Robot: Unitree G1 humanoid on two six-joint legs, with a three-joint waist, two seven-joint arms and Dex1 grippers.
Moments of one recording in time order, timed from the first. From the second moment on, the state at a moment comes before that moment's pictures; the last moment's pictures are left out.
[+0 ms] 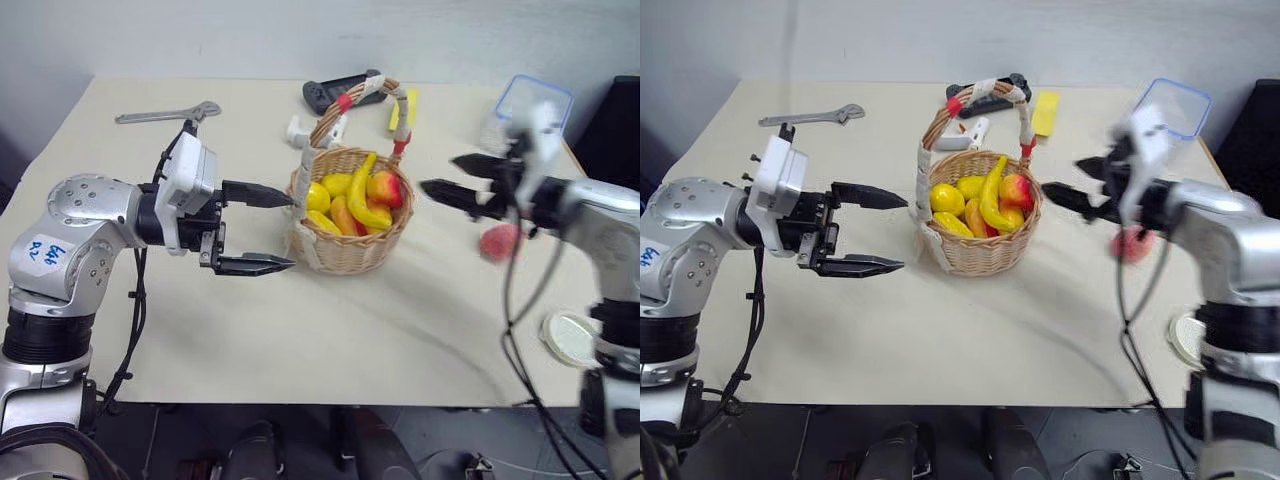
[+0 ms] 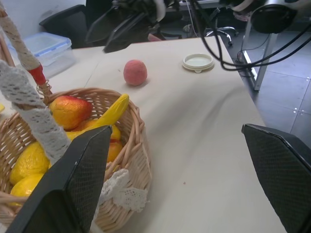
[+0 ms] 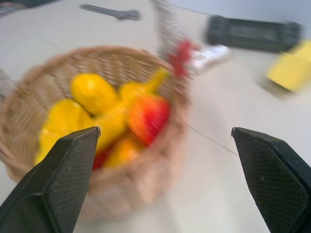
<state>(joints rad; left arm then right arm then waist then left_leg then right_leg) -0.69 0.81 0.04 -0.22 -0.63 0.57 -1.19 -0.59 -0.83 -0.28 -0.13 0.56 0.91 0.72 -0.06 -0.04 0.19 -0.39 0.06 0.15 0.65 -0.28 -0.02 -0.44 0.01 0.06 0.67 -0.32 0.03</state>
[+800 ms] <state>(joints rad) -0.77 0.74 -0.02 -0.18 -0.61 0.54 -1.22 -0.60 -0.57 -0.36 0.41 0.41 0.66 0.45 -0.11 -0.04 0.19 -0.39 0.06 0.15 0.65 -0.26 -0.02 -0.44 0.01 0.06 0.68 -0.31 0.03</state>
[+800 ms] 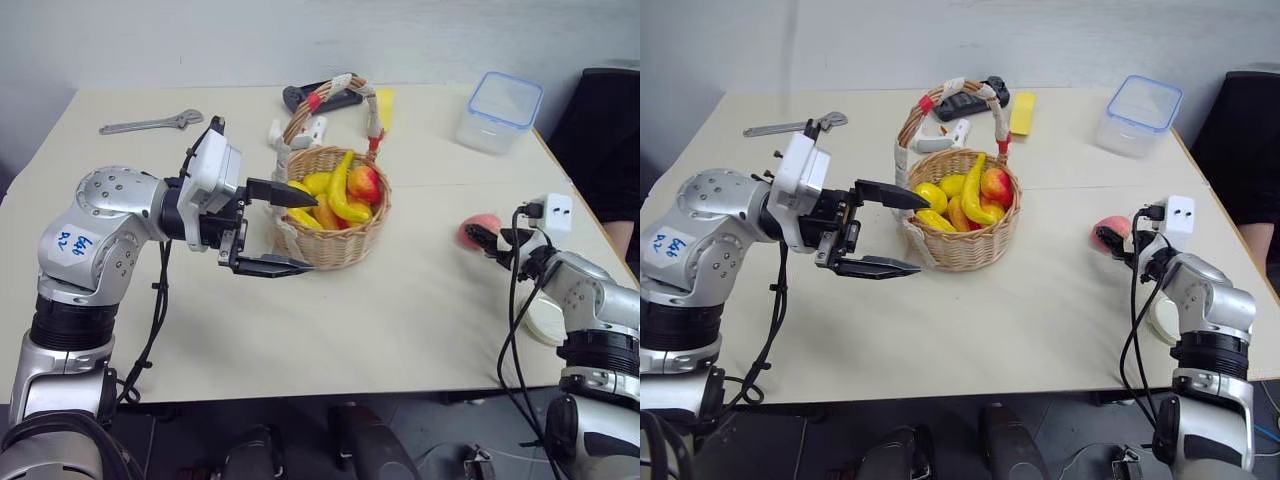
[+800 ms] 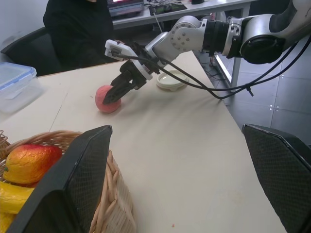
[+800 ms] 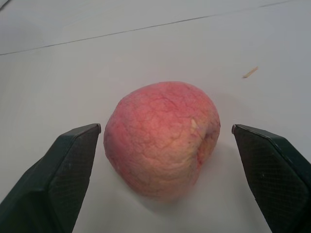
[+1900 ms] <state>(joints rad) -0.72 0.79 0.06 -0.18 -0.60 0.55 -1.15 -0.91 -0.33 -0.03 0.11 0.55 0.86 0.48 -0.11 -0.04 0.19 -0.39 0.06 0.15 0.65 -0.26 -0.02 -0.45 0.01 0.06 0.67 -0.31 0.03</state>
